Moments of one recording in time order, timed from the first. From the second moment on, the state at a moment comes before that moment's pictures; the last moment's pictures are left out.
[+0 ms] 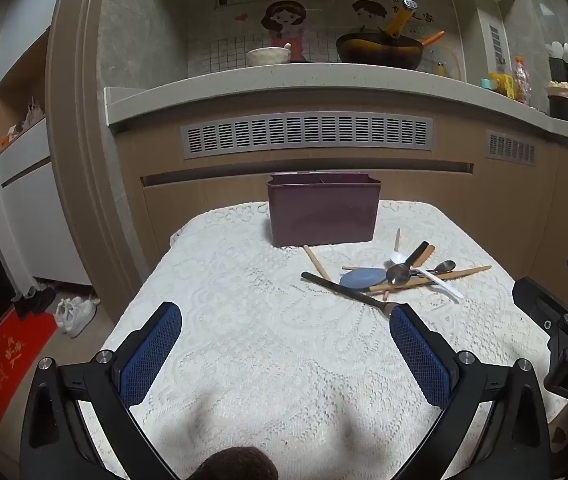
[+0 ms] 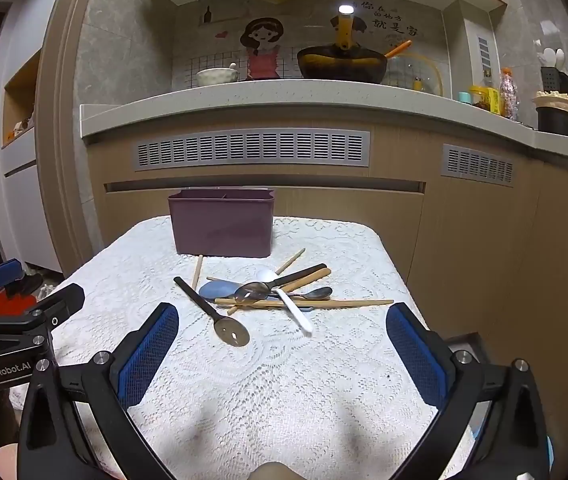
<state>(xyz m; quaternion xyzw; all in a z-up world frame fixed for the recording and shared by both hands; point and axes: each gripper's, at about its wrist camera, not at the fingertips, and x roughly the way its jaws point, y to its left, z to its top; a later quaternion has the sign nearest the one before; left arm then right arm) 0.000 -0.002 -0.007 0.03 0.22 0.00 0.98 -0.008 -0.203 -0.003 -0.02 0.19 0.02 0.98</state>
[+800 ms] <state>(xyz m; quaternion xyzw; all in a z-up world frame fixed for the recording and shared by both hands) -0.002 -0.012 -0.014 0.03 0.22 0.00 0.97 -0.009 -0.208 -0.003 0.00 0.19 0.03 0.98</state>
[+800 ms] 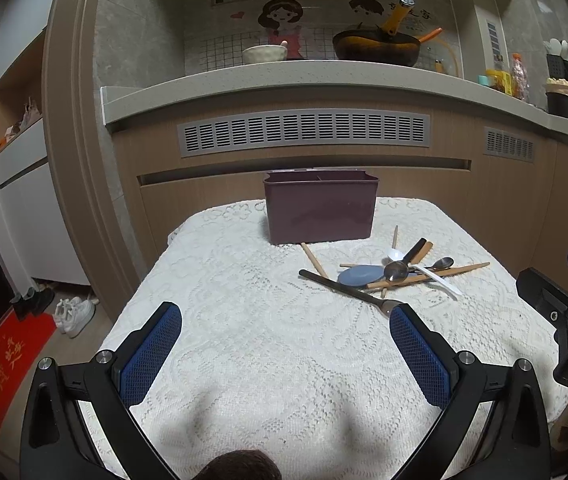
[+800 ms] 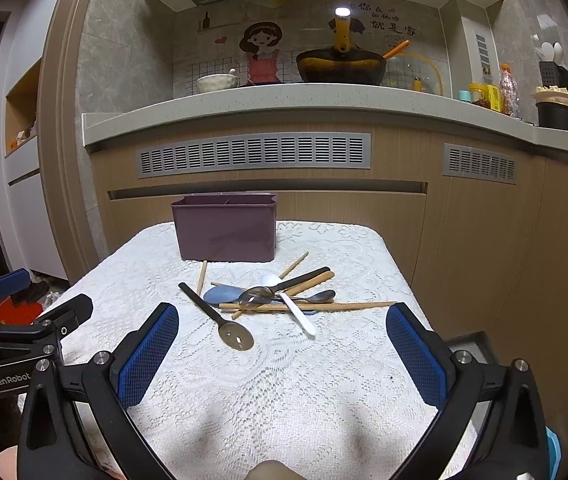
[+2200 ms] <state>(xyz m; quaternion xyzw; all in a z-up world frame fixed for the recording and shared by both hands) -0.003 -0.011 0.000 0.03 0.22 0.00 0.98 -0.007 -0.211 -0.005 0.00 0.20 0.03 0.98</state>
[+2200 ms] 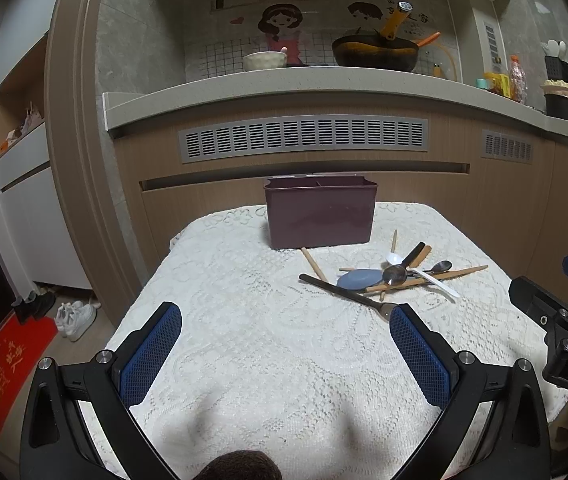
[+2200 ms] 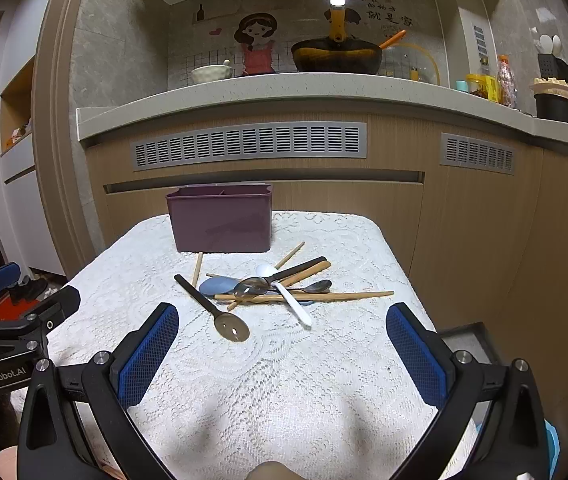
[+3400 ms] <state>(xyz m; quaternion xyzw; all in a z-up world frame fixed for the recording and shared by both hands) 0.144 0.025 -0.033 0.02 0.32 -0.07 0.95 0.147 -0.188 -0.037 -0.10 0.34 0.11 0.93</state>
